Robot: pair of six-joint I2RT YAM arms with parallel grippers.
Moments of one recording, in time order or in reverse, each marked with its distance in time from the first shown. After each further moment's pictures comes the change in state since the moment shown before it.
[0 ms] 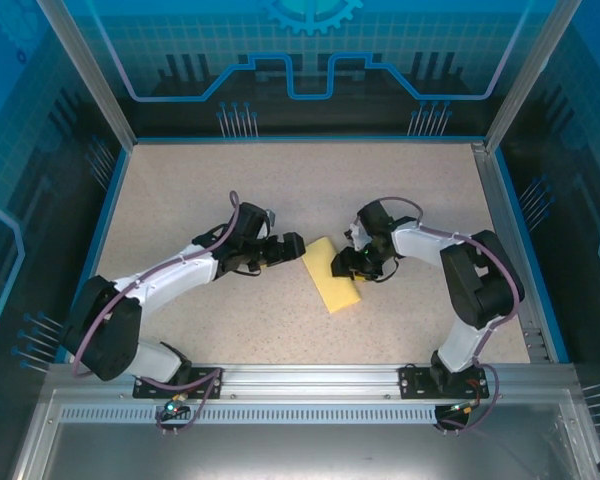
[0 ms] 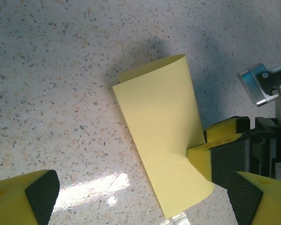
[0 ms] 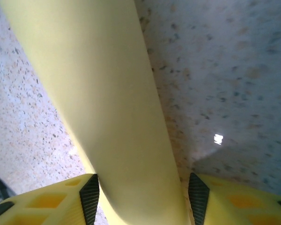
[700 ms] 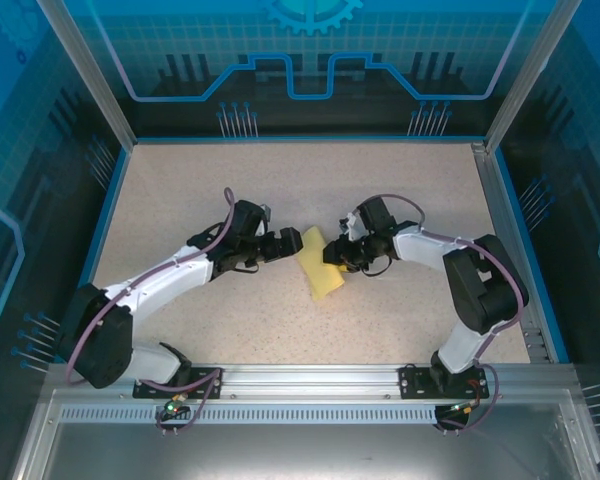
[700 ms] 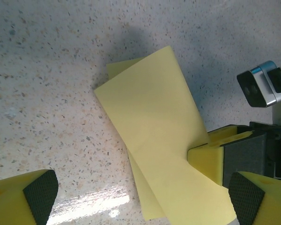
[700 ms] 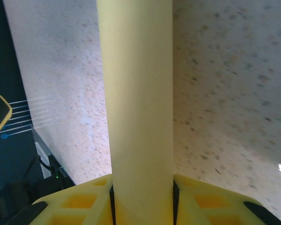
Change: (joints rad) left arm -0.002 -0.062 0.015 -0.028 -0.084 -0.002; right arm 0.024 -0.048 -0.057 0.323 -0.161 0.292
